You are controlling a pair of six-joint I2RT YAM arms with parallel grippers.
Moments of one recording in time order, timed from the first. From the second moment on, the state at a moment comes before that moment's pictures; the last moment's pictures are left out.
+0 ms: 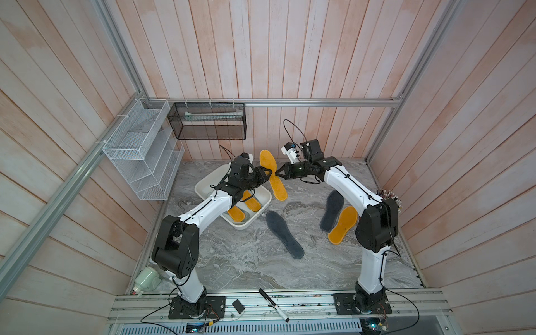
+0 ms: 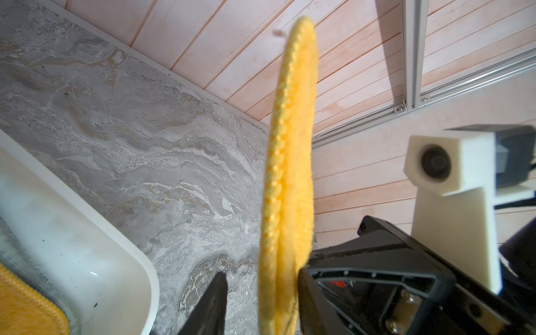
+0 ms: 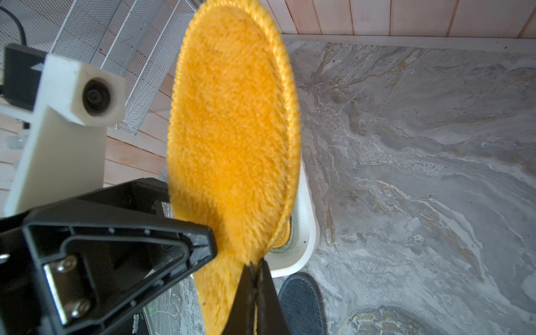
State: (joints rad) left arm -0.43 1.73 1.31 0.02 0.32 -0.86; right arm 0.46 1.99 1.86 -0.60 -0.60 0.27
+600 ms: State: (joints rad) left arm -0.43 1.74 1.35 -0.09 0.28 -0.85; right arm 0.46 1.99 1.86 -0.60 -0.59 0.26
